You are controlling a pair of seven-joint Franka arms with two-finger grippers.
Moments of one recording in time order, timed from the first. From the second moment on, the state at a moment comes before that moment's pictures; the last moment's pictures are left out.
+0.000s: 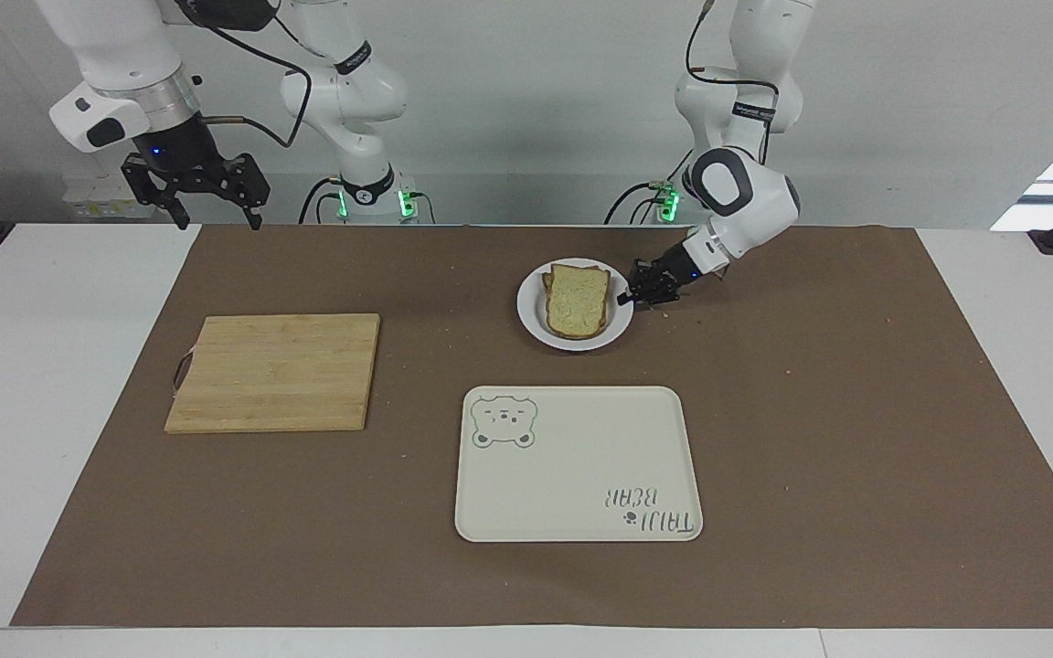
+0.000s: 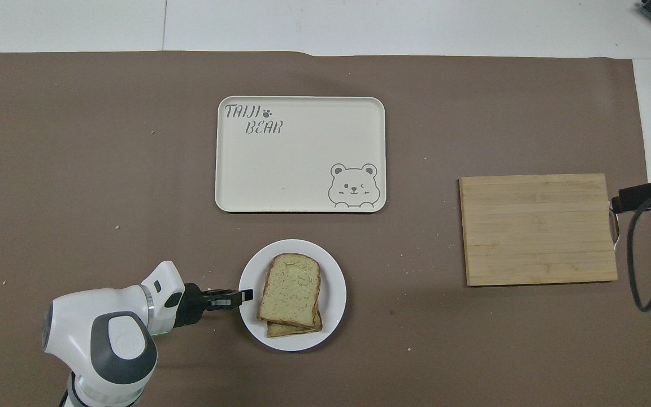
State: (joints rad) left arm -0.39 -0.14 -0.02 -2.67 -1.34 2.44 0.75; right arm 0.01 -0.08 -0.06 -1.63 -0.01 1.54 -0.05
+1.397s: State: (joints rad) left arm -0.19 0.16 -0.01 -2.16 -1.35 2.31 0.55; right arm 0.02 -0.08 -0.06 -1.62 -0.01 1.55 -0.05
